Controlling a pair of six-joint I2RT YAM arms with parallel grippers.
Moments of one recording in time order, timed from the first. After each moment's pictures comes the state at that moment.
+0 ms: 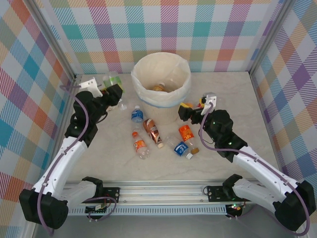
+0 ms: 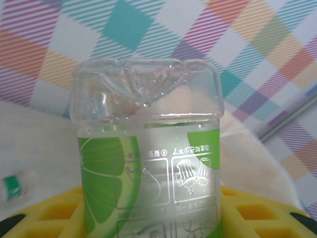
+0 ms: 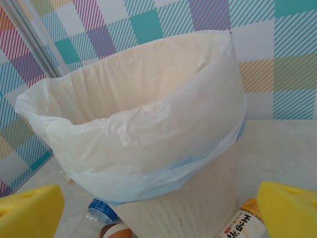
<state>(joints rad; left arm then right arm) -0.23 1.04 0.97 0.01 0.13 -0.57 0.63 0.94 0.69 0.16 0.14 0.29</state>
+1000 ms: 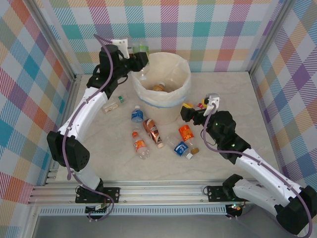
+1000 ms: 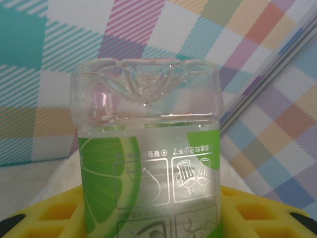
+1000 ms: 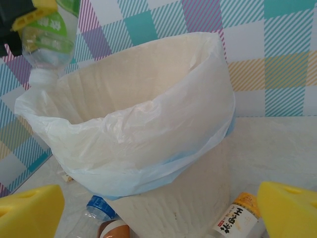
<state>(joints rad) -0.35 1.68 1.75 -0.27 0.23 -0.39 0.62 0.88 0.69 0.09 0.17 0.30</state>
